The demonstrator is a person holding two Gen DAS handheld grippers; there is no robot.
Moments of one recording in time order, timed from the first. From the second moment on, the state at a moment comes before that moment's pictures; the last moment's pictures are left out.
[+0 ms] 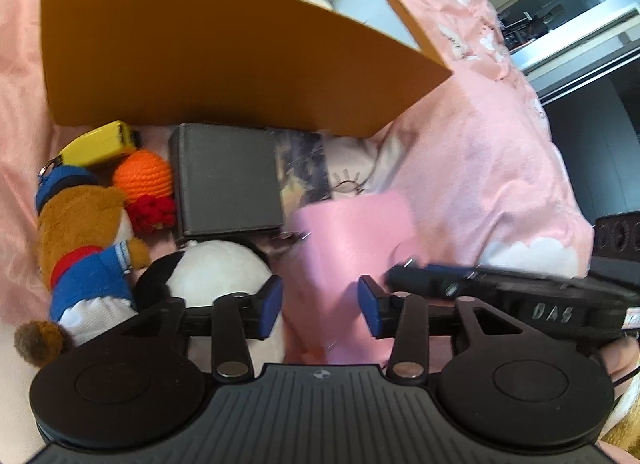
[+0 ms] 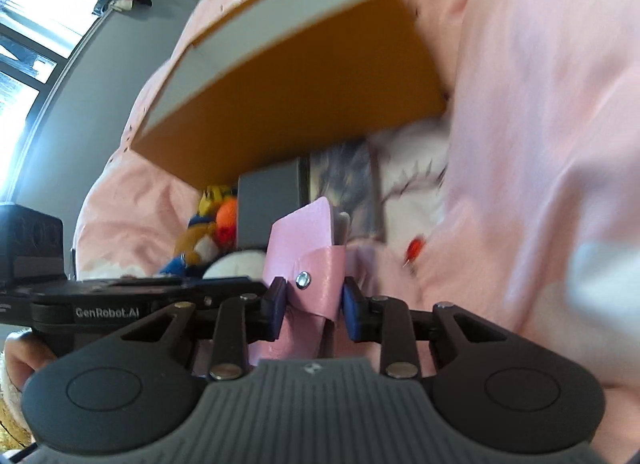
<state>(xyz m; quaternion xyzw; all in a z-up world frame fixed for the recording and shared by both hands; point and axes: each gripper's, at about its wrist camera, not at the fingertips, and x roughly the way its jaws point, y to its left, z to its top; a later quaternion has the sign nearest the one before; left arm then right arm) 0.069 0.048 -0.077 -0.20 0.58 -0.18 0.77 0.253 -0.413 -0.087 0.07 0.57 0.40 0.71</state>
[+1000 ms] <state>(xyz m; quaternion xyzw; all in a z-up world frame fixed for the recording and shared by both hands) 0.105 -0.035 -0.123 -0.04 0.66 -0.12 0.74 0.263 -0.469 -0.102 0.06 0.56 0.32 0.76</state>
